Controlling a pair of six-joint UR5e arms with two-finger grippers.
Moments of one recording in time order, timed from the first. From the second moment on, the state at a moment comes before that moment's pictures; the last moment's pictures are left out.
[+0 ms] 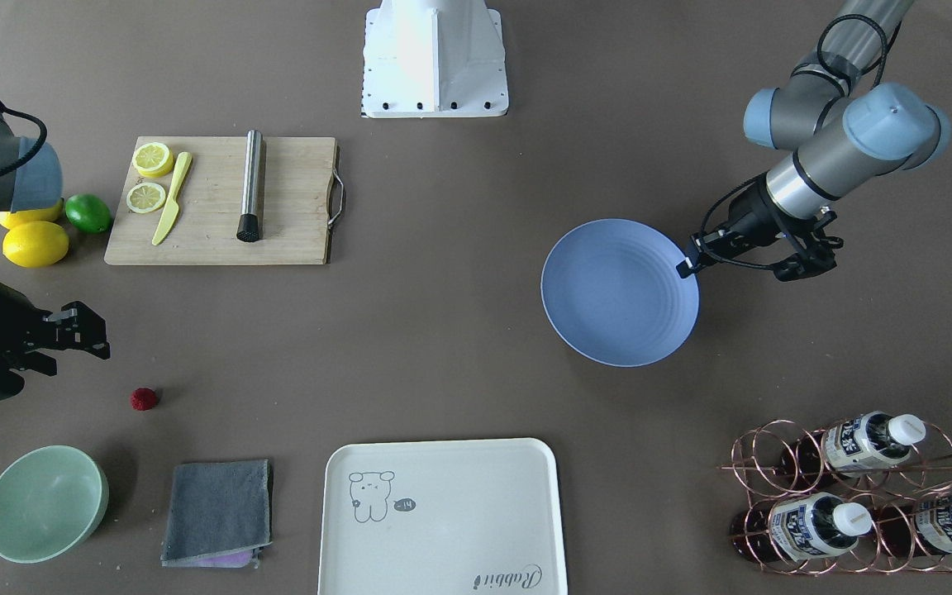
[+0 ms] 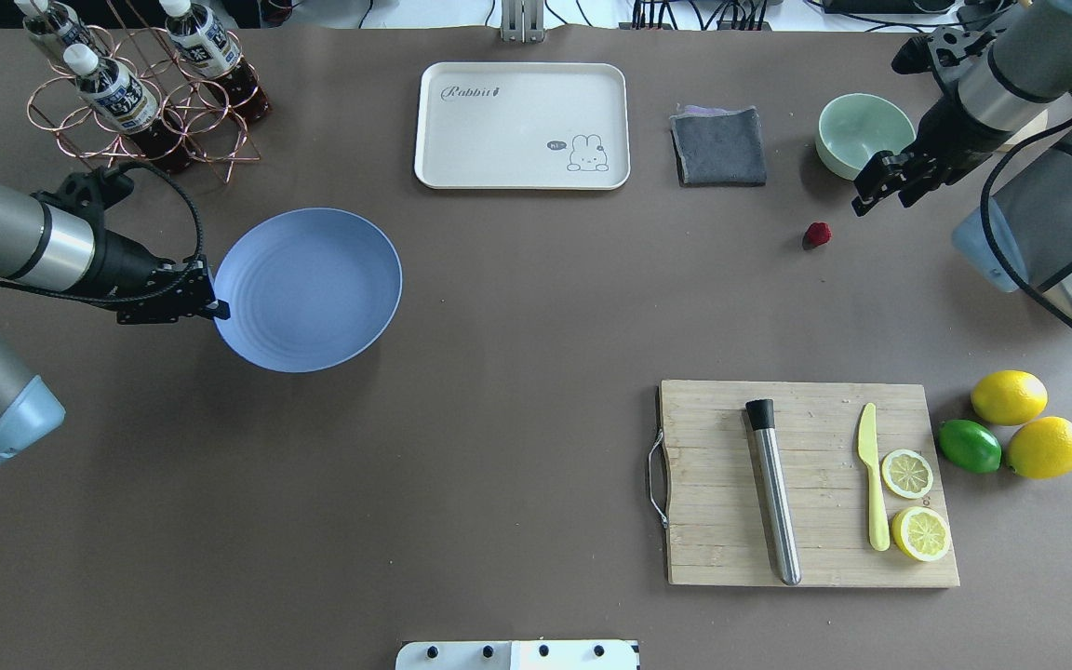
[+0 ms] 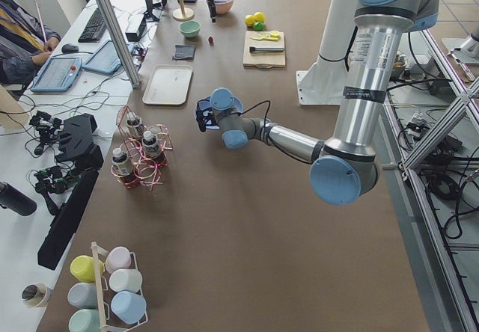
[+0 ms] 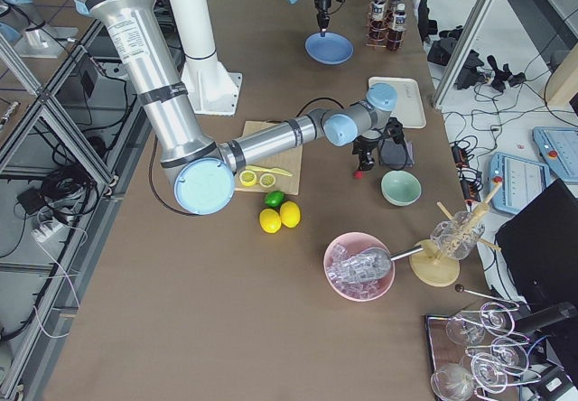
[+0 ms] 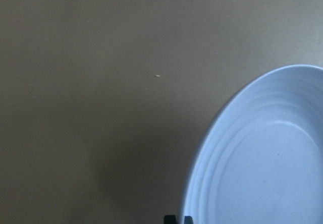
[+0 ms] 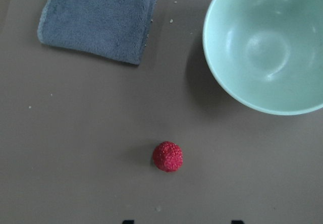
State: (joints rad) left arm -0.83 -1.78 -1.62 -2.39 -2.22 -1.50; right arm 1.07 -1.17 1.47 -1.33 2.31 0.50
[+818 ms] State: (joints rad) left arm -0.60 -1.91 -1.69 -2.27 -1.98 -1.70; right arm 0.97 -1.11 1.33 -1.21 2.17 0.67
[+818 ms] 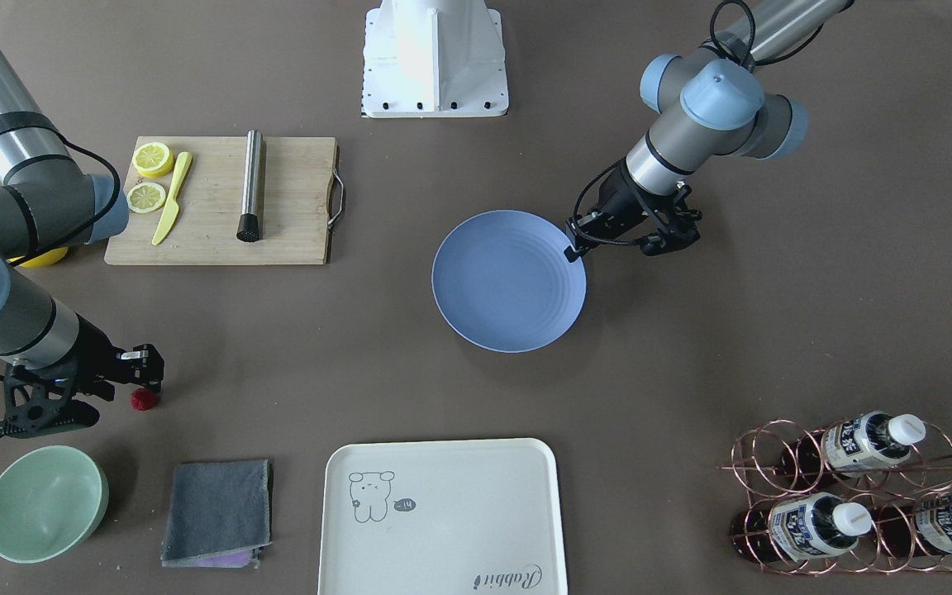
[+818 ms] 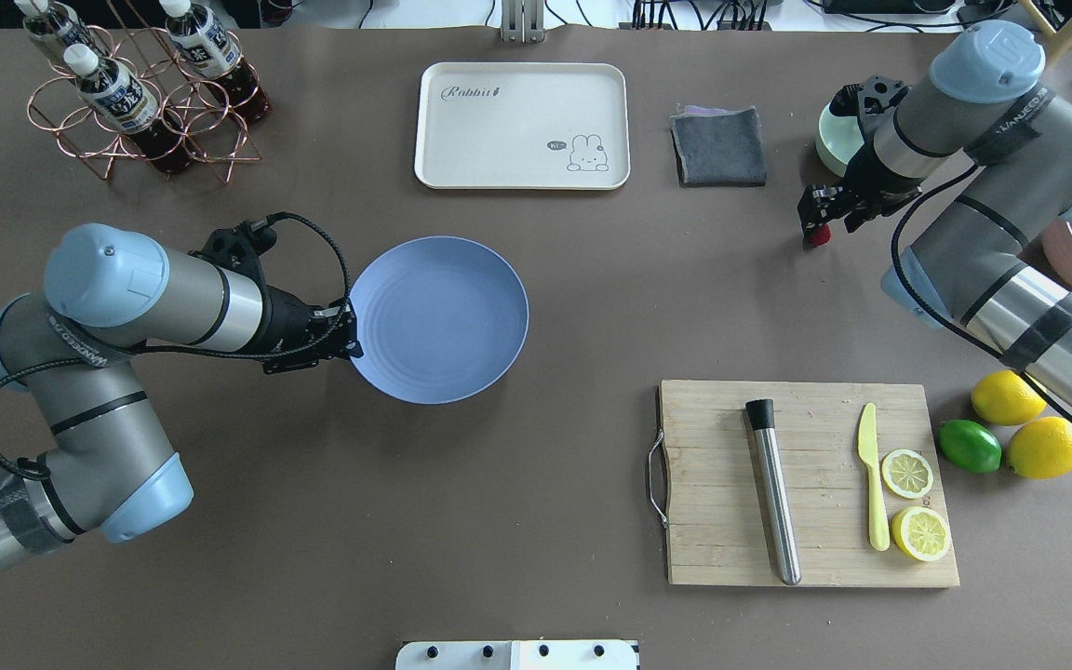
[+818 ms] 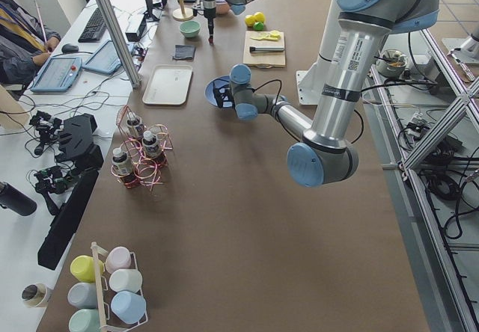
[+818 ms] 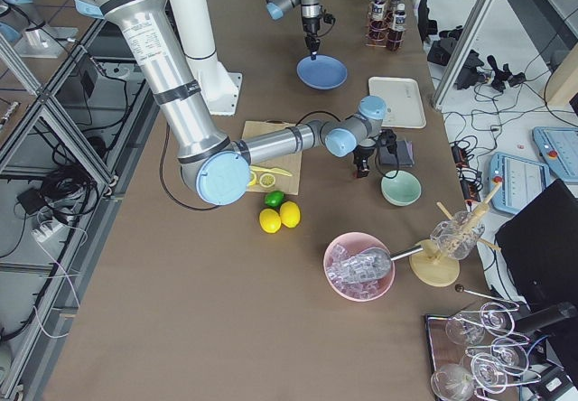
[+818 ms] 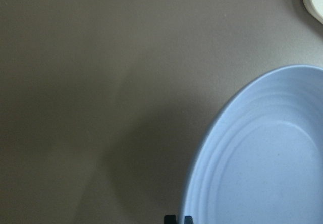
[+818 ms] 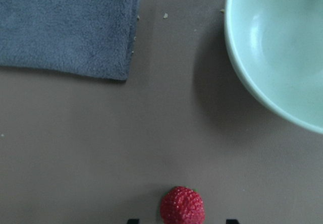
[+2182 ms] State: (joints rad) left arm -0.49 -1.93 -1.70 -2.25 -1.88 -1.74; right arm 0.95 -1.10 1.29 -1.21 2.15 0.67
